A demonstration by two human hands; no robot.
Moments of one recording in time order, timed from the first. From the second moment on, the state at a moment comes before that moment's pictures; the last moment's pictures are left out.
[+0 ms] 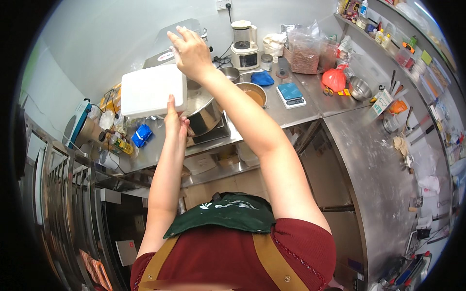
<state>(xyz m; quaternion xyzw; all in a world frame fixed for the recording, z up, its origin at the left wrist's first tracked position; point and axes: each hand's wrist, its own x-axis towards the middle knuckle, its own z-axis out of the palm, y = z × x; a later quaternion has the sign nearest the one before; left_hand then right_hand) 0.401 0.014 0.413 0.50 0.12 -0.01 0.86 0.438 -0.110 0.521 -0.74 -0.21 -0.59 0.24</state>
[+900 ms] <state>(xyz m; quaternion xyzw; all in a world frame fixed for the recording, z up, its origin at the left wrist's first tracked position) 0.421 0.020 0.407 0.51 0.17 -0.07 0.84 0.453 -0.100 0.454 -0.88 -0.31 -0.34 0.14</state>
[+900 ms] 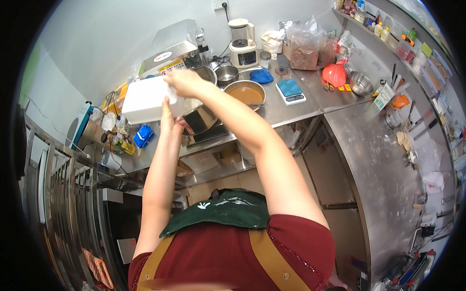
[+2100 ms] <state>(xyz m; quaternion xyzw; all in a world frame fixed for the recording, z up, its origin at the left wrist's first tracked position) 0.337 -0.179 0.343 0.74 -0.20 0.17 0.62 -0.134 -0.245 0.095 -0.71 0.60 0.19 0.31</state>
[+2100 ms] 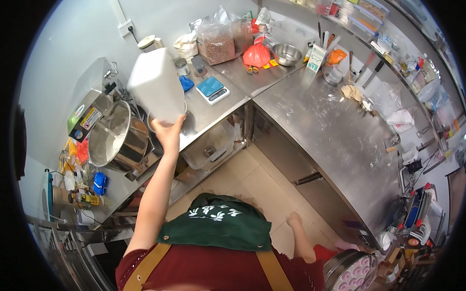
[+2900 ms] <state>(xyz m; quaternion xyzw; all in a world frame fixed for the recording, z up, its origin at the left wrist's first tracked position) 0.485 -0.386 0.237 0.91 -0.29 0.04 0.29 0.043 -0.409 0.137 -0.75 0.60 -0.02 0.30</state>
